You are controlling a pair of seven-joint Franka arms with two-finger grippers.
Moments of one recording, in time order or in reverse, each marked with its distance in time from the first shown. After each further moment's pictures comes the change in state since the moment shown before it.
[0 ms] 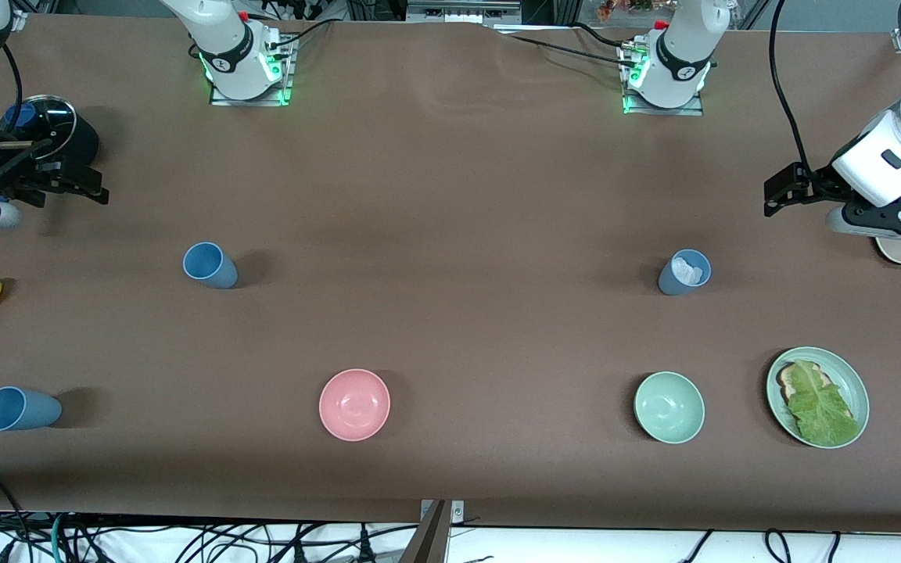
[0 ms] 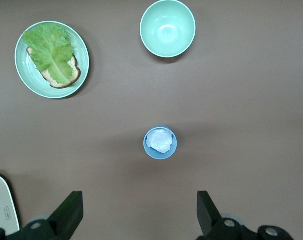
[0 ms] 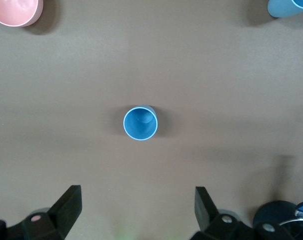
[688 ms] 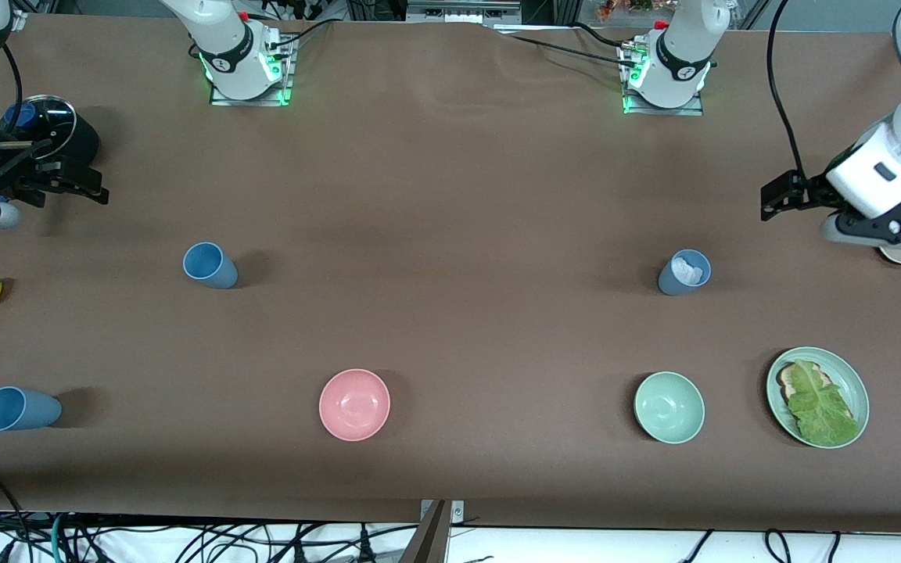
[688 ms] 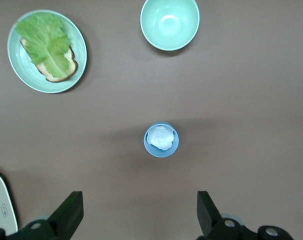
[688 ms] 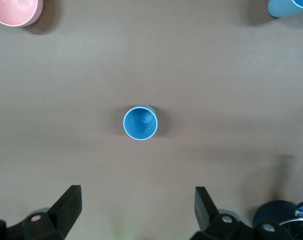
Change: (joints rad) left arm 0.009 0.052 0.002 -0.007 0.000 -0.003 0.000; right arm 0.000 0.001 0.000 0.000 0.000 -0.001 0.000
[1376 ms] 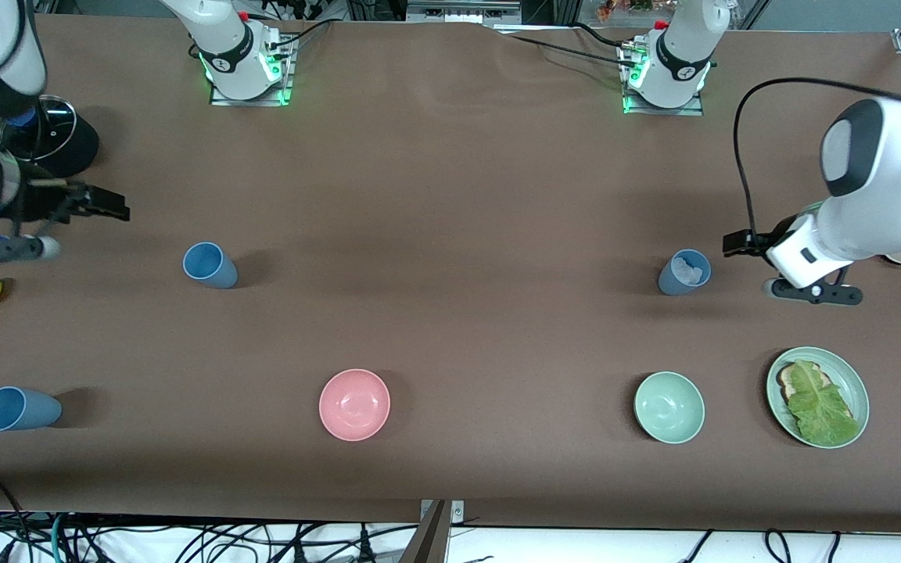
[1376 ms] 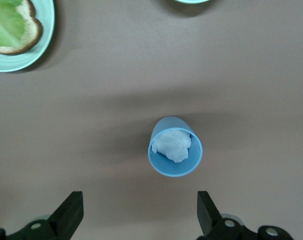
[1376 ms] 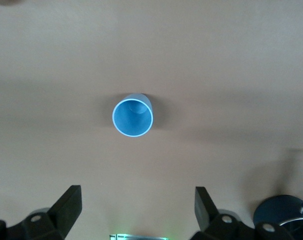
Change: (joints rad) left arm 0.032 0.129 0.000 -0.217 0.006 0.256 0.022; right arm -0.001 0.136 0.002 -0.008 -0.026 0.005 0.000
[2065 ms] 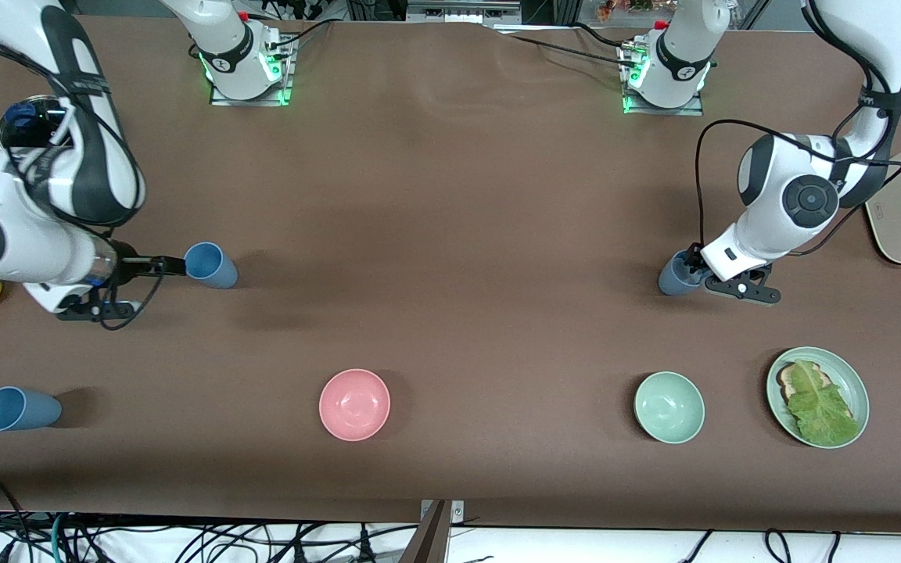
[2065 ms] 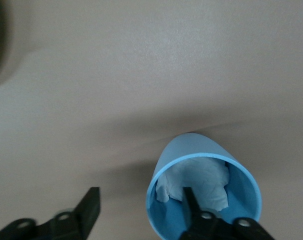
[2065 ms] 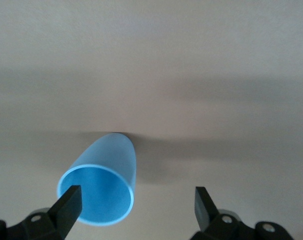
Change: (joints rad) left arm -0.007 0.053 -0.004 -0.336 0.130 0.499 0.010; right arm -0.009 0.172 -0.004 -0.262 -0.009 0.463 0.000
